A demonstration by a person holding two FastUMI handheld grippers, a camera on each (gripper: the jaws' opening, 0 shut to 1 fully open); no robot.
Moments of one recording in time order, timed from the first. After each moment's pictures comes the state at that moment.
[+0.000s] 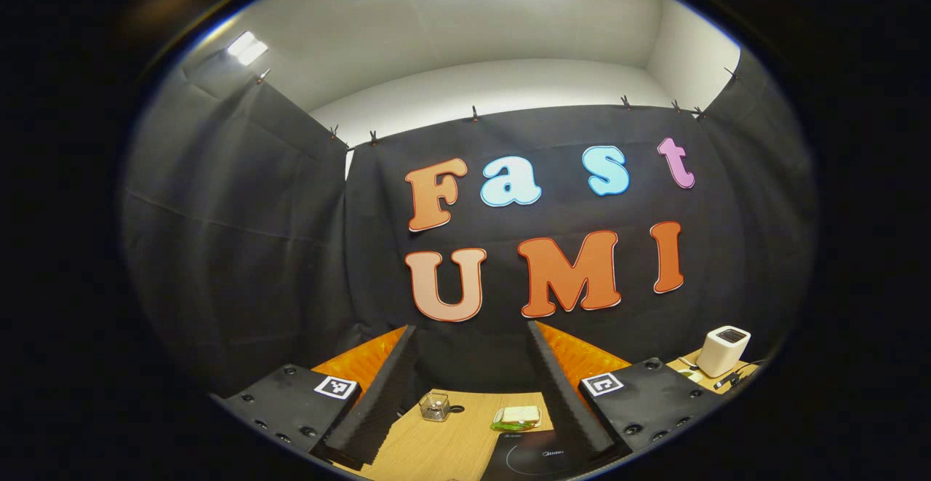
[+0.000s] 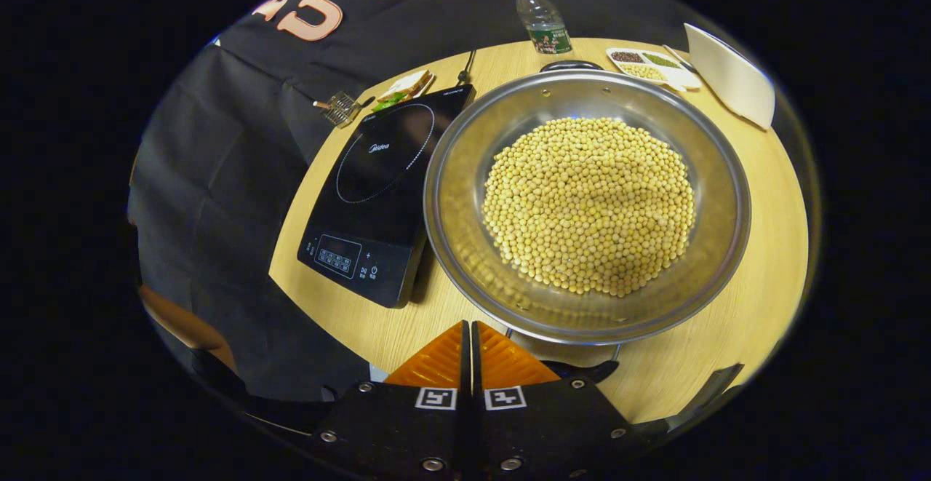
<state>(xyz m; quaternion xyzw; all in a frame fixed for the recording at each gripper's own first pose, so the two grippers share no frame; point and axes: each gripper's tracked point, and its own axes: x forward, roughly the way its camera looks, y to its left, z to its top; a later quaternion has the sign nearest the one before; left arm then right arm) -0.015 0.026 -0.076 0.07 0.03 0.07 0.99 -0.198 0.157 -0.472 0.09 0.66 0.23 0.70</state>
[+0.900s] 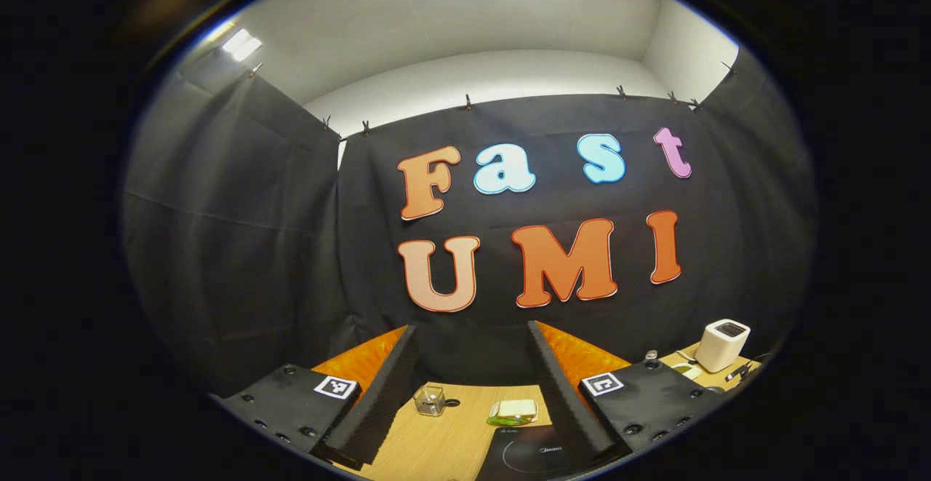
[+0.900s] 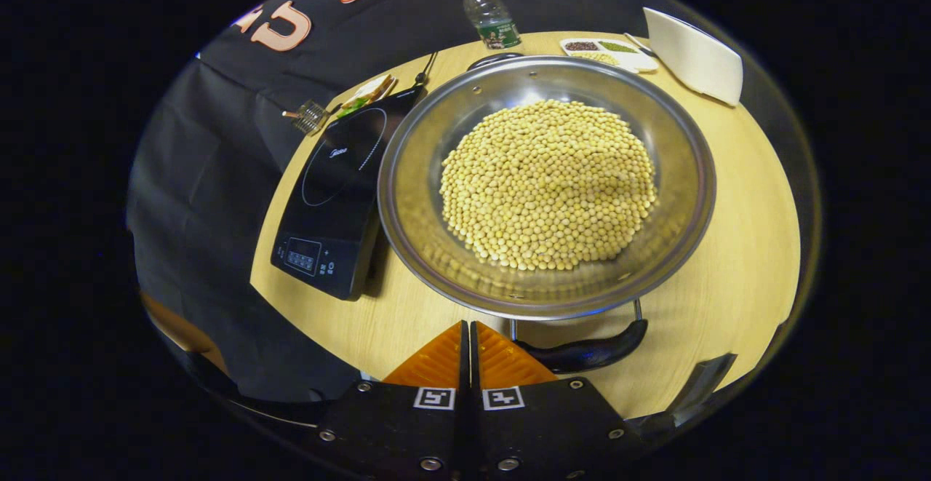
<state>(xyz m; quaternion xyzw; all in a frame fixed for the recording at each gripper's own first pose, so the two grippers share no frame) -0.005 0.020 -0.096 0.07 0.05 0.06 0.99 -0.198 0.099 -0.485 0.08 0.67 0.17 0.72</state>
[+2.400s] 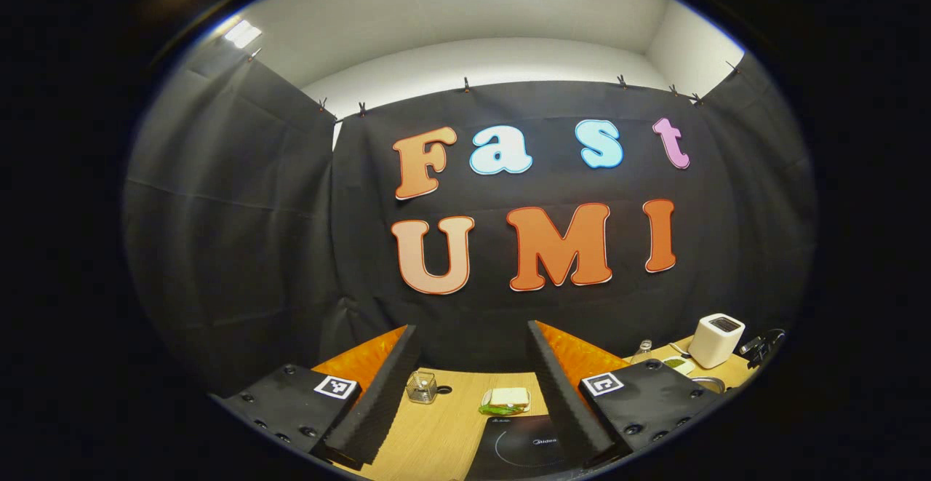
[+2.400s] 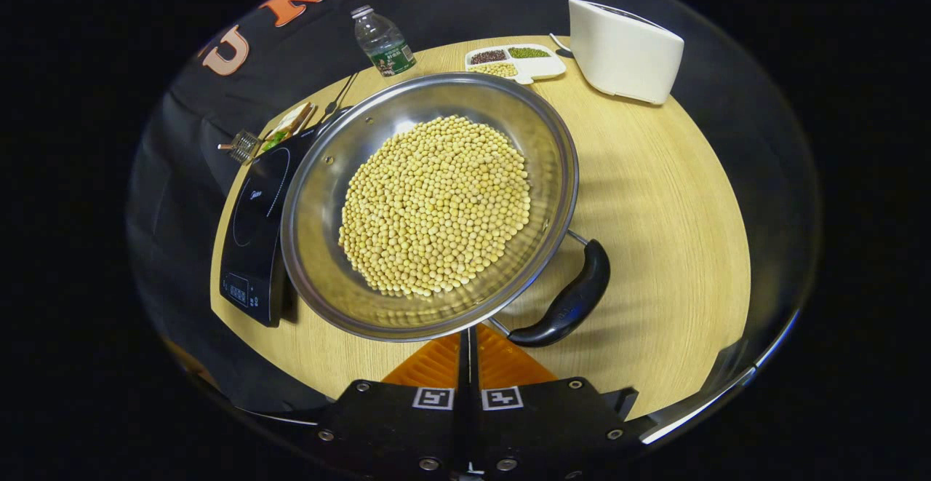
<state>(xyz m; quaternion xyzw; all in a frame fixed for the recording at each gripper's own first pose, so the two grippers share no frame) -0.002 0.018 -0.122 0.05 0.09 0.05 0.99 -0.148 -0.007 -0.506 0.05 0.67 0.08 0.73</state>
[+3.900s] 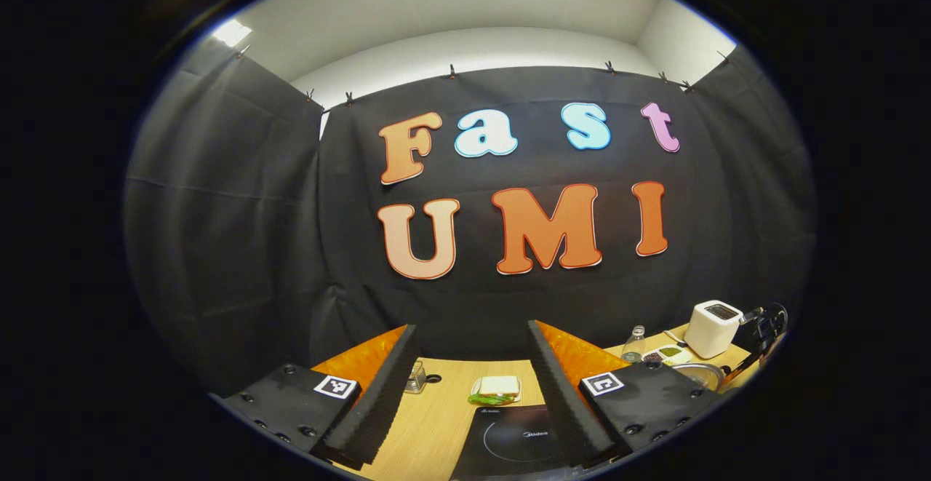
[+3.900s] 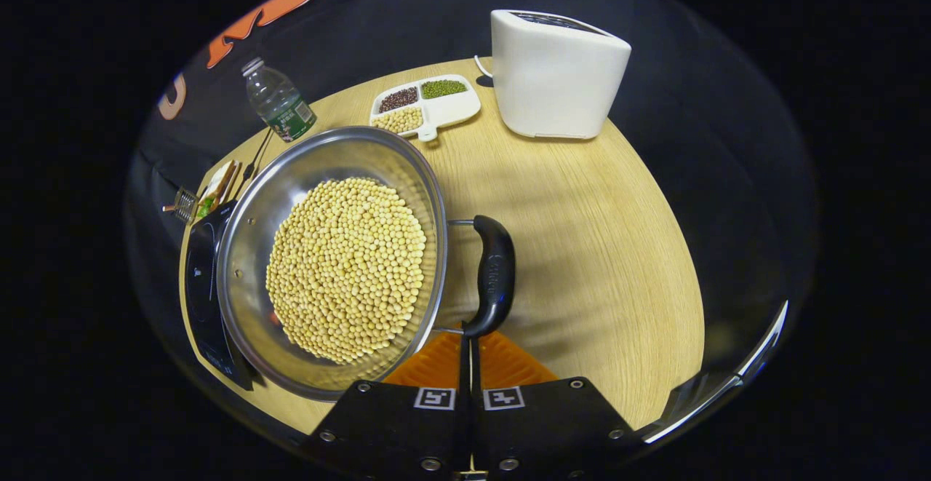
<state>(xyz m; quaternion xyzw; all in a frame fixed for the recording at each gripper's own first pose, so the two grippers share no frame) -0.002 -0.014 -0.157 0.06 0.11 0.04 0.99 -0.070 -0.079 -0.520 0.03 0.65 -0.04 0.76</state>
